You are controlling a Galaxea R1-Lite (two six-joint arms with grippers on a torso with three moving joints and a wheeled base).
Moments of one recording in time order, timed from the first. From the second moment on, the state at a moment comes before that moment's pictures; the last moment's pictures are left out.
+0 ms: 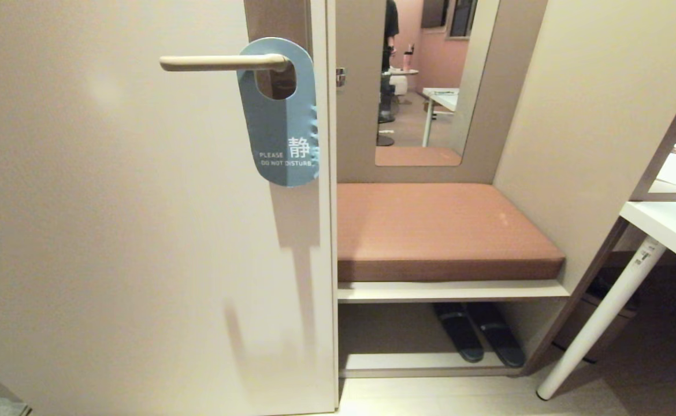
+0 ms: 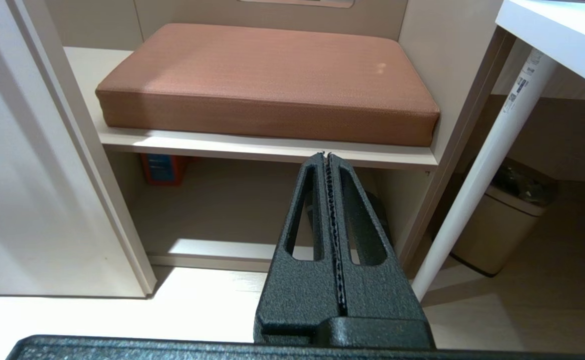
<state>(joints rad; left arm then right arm) -0.01 0.00 0.00 0.00 -0.02 0.02 0.01 0.00 0.00 0.00 0.00 -0.01</state>
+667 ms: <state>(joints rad) -0.01 0.00 0.00 0.00 -0.02 0.02 0.01 0.00 0.00 0.00 0.00 -0.01</state>
